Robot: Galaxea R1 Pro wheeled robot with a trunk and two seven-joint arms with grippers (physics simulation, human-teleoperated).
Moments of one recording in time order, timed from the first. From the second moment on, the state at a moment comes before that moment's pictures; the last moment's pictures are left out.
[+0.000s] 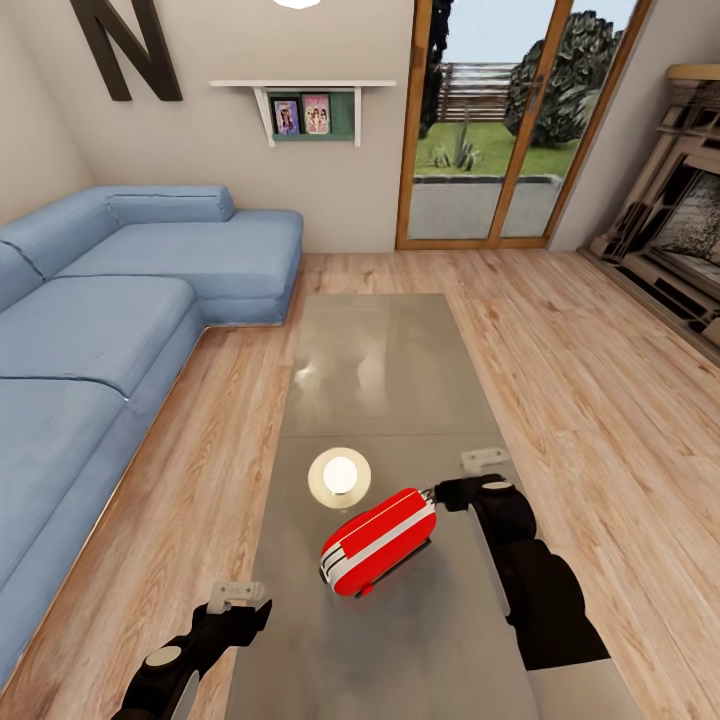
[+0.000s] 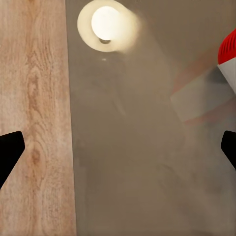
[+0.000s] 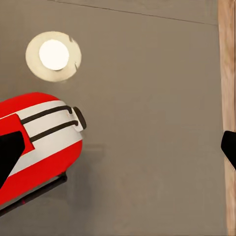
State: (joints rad) left arm -0.15 0.02 -0.01 -1.20 0.03 0.39 -0.10; right arm -0.52 0.10 0.09 -1.43 0.19 0.96 -0.07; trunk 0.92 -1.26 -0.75
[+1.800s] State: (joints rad) left arm -0.15 0.02 -0.01 -1.19 0.04 0.39 -0.10; right arm -0.52 0.04 0.40 -1.49 0.34 1.04 -0.01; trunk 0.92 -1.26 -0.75
